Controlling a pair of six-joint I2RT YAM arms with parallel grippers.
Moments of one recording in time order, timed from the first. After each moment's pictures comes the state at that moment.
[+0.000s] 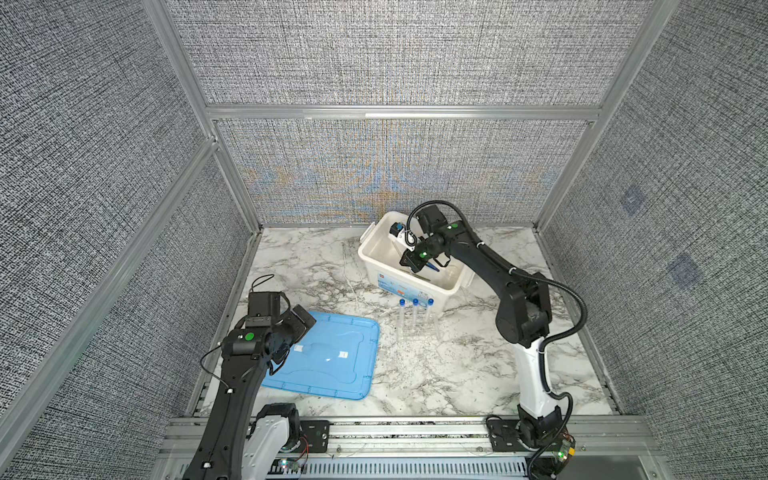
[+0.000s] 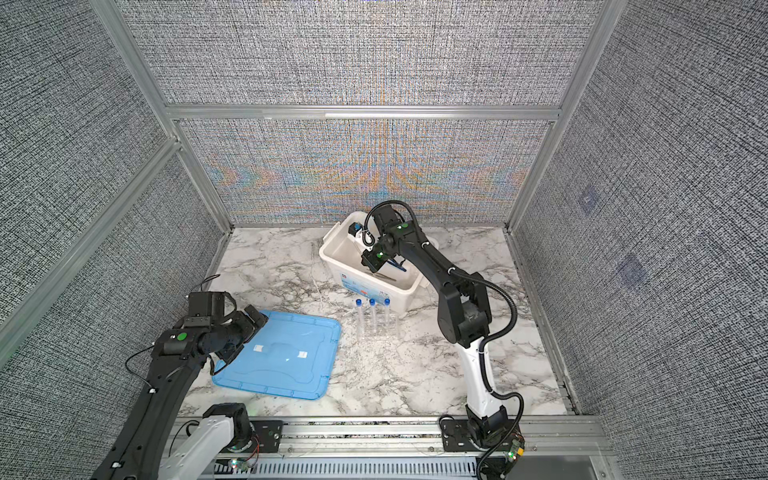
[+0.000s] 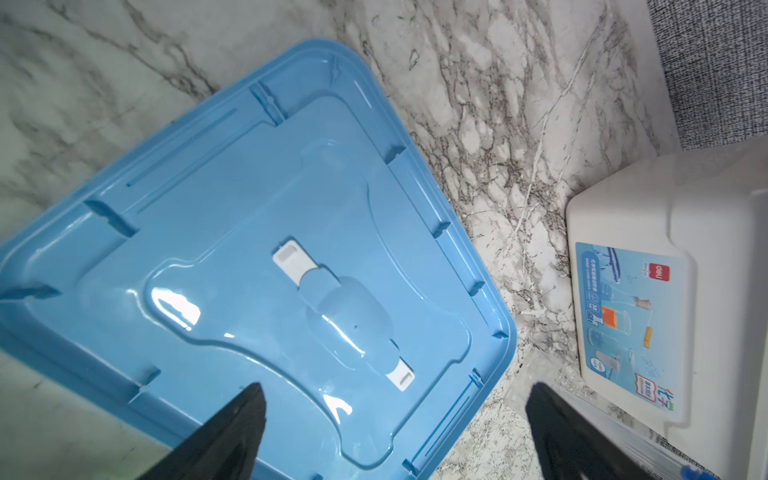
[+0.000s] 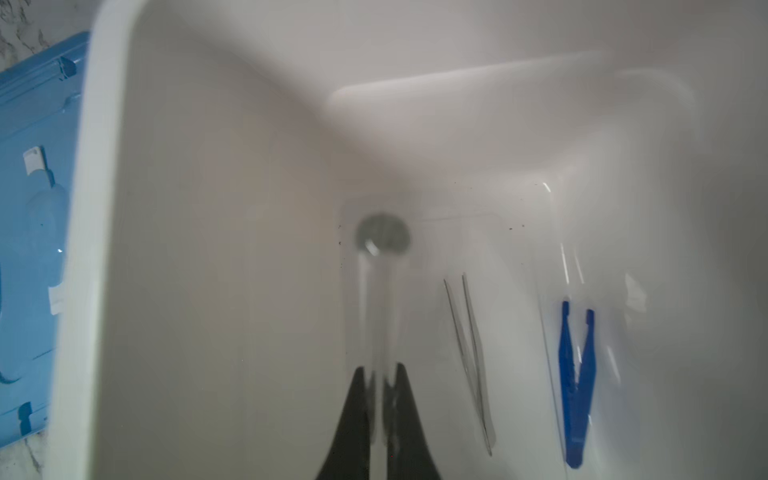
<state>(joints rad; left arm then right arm) 0.00 0.85 0.76 -0.96 0.16 -0.84 0.49 2.22 2.06 -0.89 -0.35 -0.41</state>
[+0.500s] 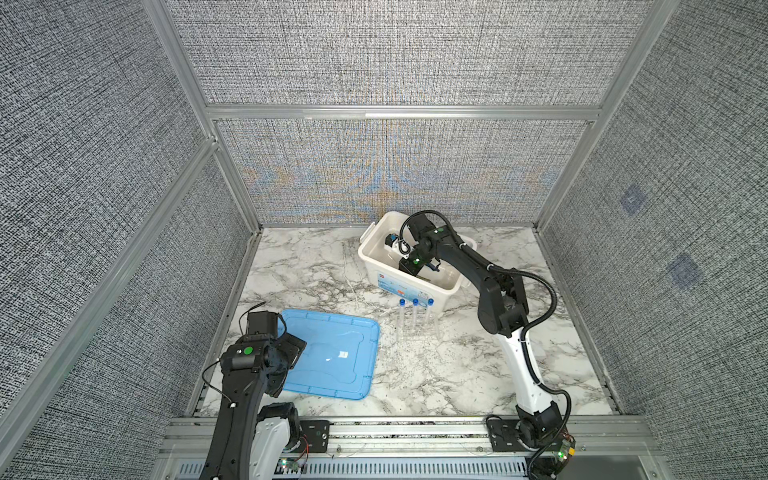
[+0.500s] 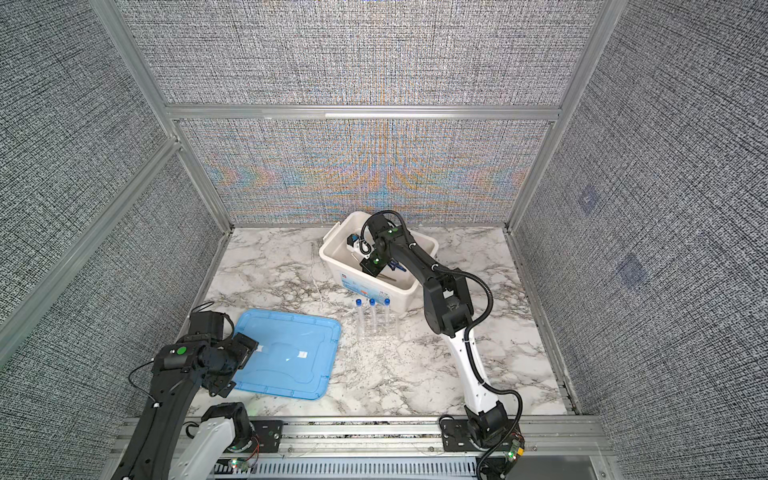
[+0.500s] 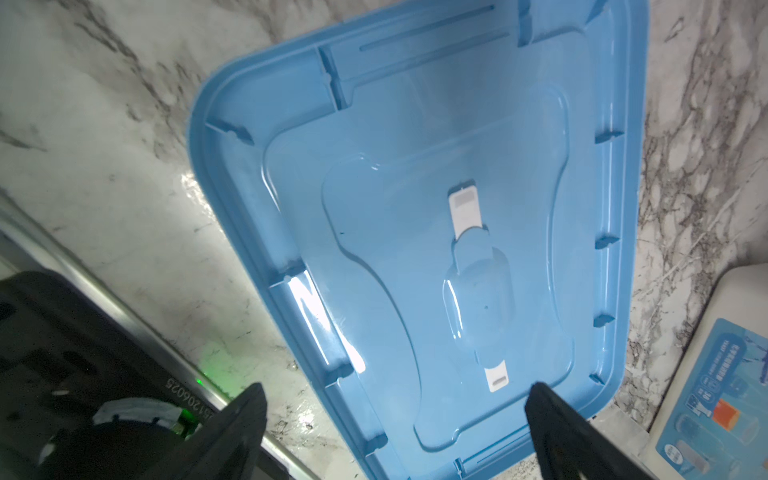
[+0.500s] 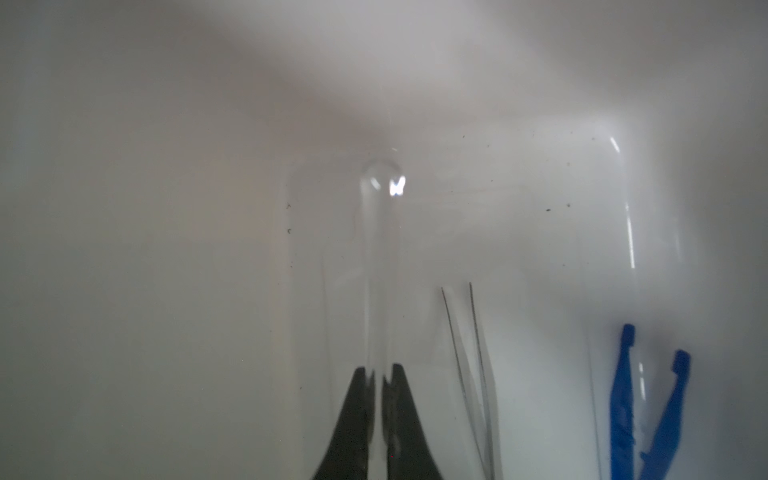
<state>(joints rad) 0.07 0.76 0.63 -1.15 0.08 -1.04 0.49 2.43 2.21 -0.95 -0.29 -0.44</state>
